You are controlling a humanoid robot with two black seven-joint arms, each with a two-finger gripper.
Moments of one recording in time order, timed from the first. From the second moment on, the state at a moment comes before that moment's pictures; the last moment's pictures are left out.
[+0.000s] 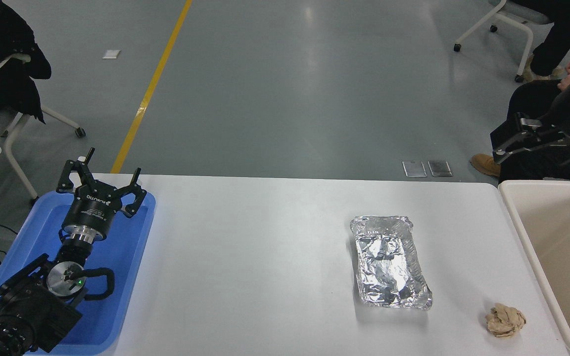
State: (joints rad) left arm -0.60 0.23 -0.89 -0.31 -0.14 -0.79 -0.36; right arm 2.23 -0.69 -1.09 1.34 -0.38 0.79 -0.30
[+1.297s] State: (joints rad) left arm -0.60 0.23 -0.89 -0.31 -0.14 -0.79 -0.36; right arm 2.14 -0.69 -1.01 1.27 -0.39 0.79 -0.31
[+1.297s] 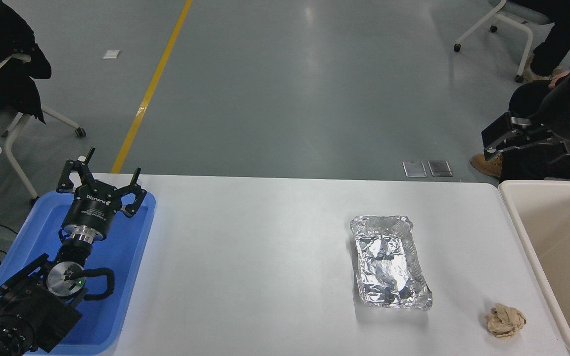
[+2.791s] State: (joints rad) left arm -0.60 0.23 -0.89 -0.31 -0.14 -0.79 -0.36; right arm 1.83 -0.53 -0.91 1.15 -0.42 0.68 -0.30
